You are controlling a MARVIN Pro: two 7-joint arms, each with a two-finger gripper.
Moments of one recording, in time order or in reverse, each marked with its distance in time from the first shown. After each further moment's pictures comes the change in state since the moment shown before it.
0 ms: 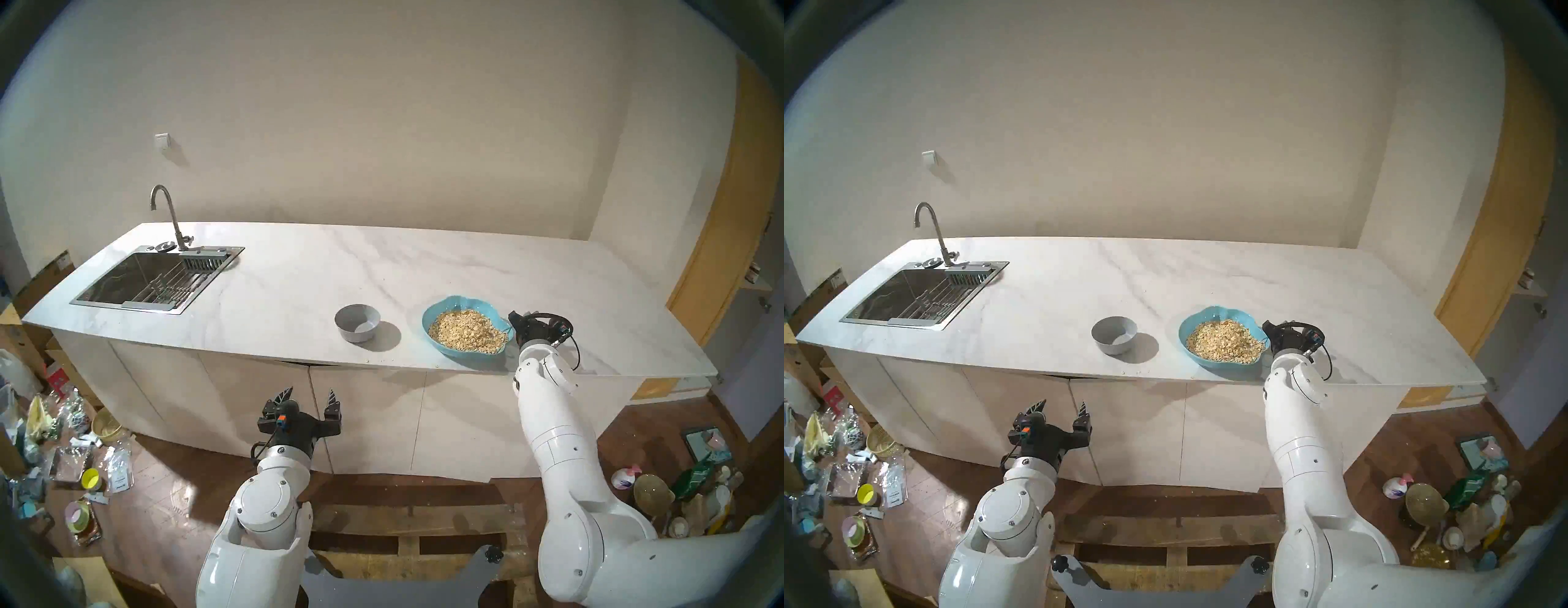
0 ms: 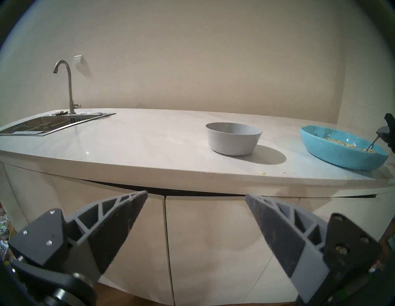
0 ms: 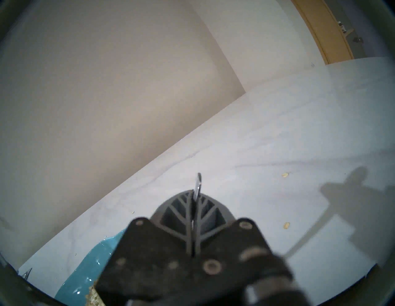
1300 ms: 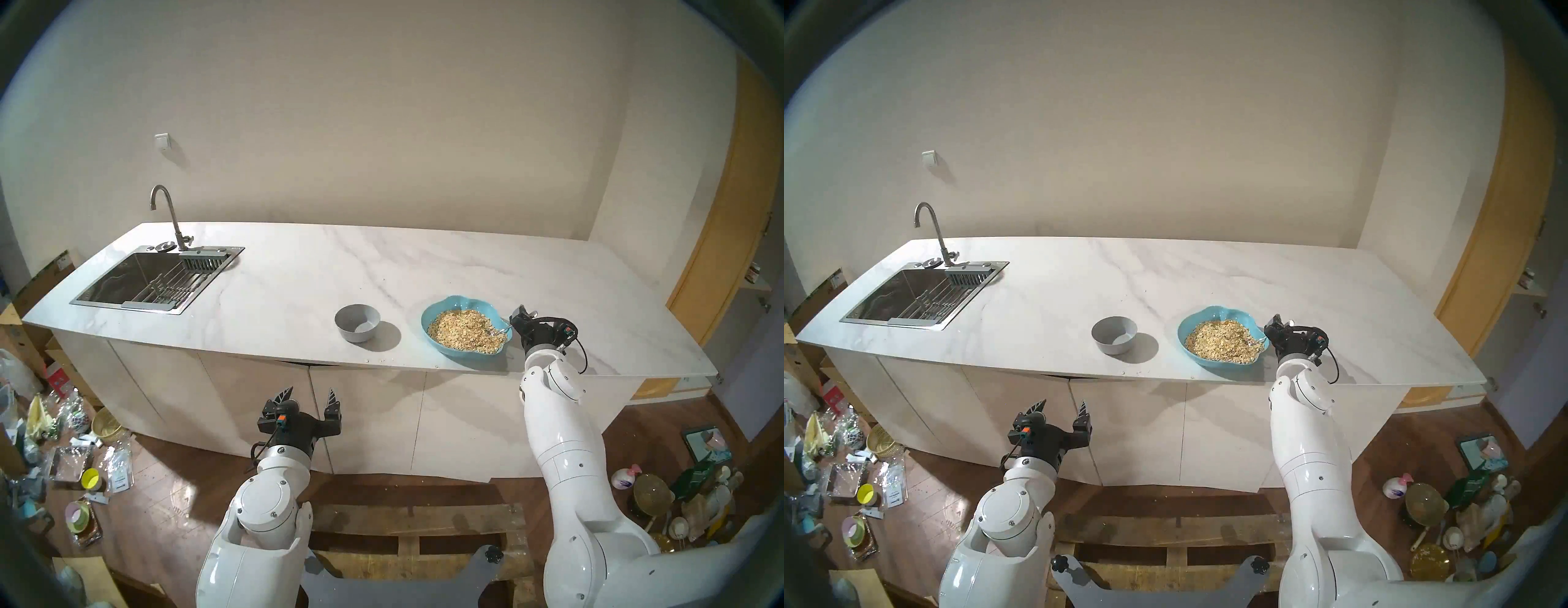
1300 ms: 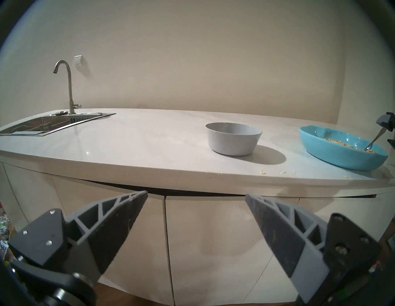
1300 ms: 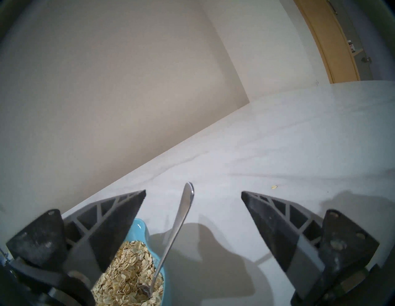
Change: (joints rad) left arm 0.000 0.000 0.000 0.000 0.000 0.000 0.000; right arm -0.086 0.019 -0.030 -0.122 -0.051 0.026 -0.017
